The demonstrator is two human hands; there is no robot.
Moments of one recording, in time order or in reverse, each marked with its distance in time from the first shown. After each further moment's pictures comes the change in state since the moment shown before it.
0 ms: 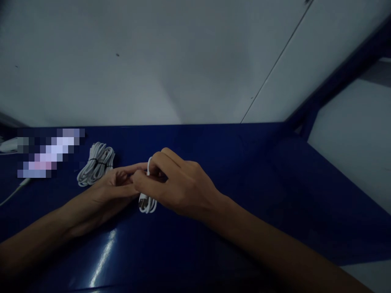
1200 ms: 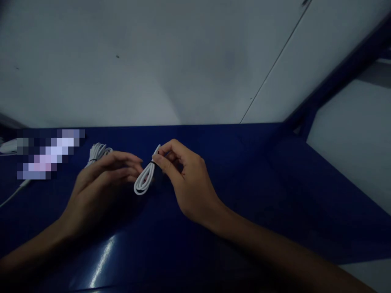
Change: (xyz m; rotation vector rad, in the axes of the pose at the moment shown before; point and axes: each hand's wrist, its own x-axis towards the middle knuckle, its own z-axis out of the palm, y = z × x) left_hand -0.005 -0.004 0.002 0.339 0.234 0.487; right_hand 0.004 -0.010 0.001 0.745 0.101 0.659
